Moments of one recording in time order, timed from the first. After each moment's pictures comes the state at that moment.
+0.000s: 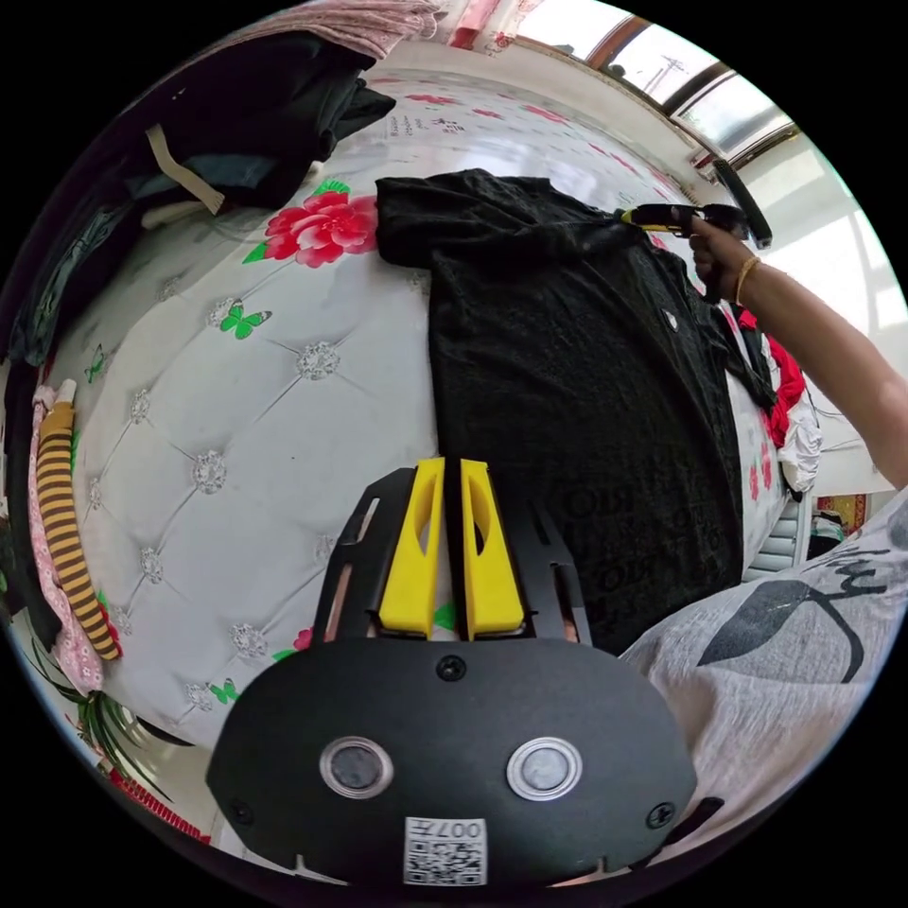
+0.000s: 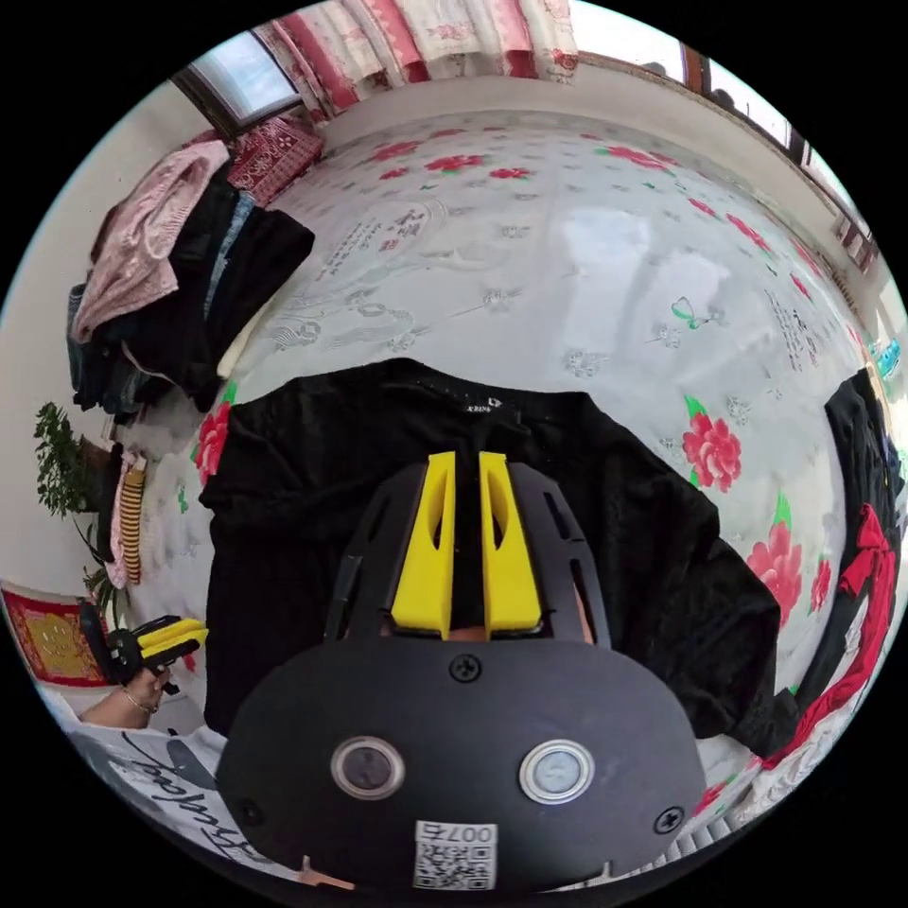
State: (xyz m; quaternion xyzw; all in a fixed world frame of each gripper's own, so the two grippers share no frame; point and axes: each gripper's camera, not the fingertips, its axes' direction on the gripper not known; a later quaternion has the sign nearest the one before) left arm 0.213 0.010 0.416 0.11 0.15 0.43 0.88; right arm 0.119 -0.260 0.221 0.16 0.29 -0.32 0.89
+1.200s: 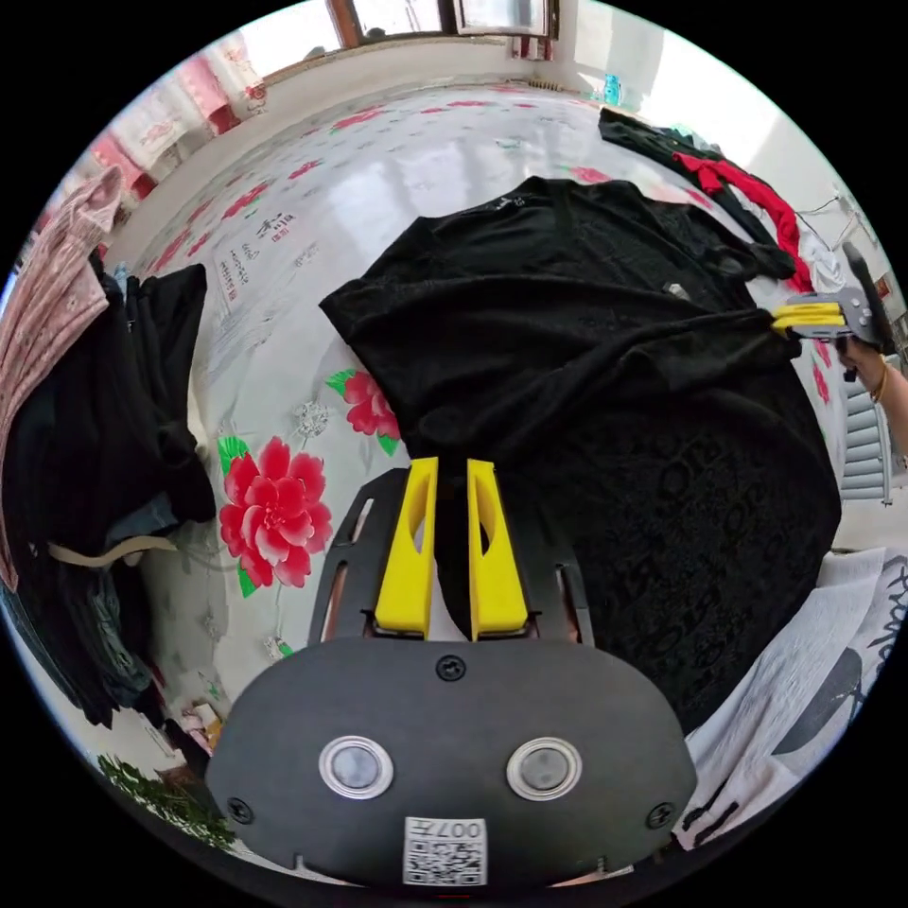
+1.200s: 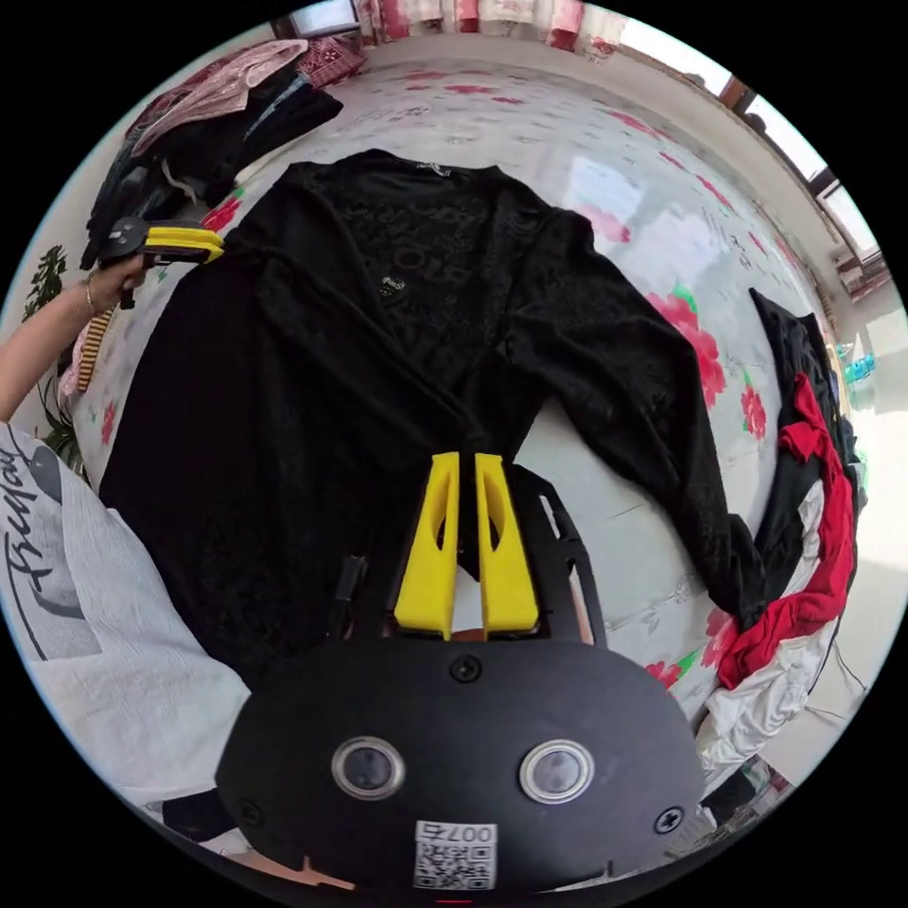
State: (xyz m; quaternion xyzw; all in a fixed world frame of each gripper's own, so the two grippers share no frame) left arm 0.417 -0.021 0.493 0.18 -0.02 0.64 0.75; right arm 0.251 -0.106 0.133 0.08 0.41 -0.35 0.84
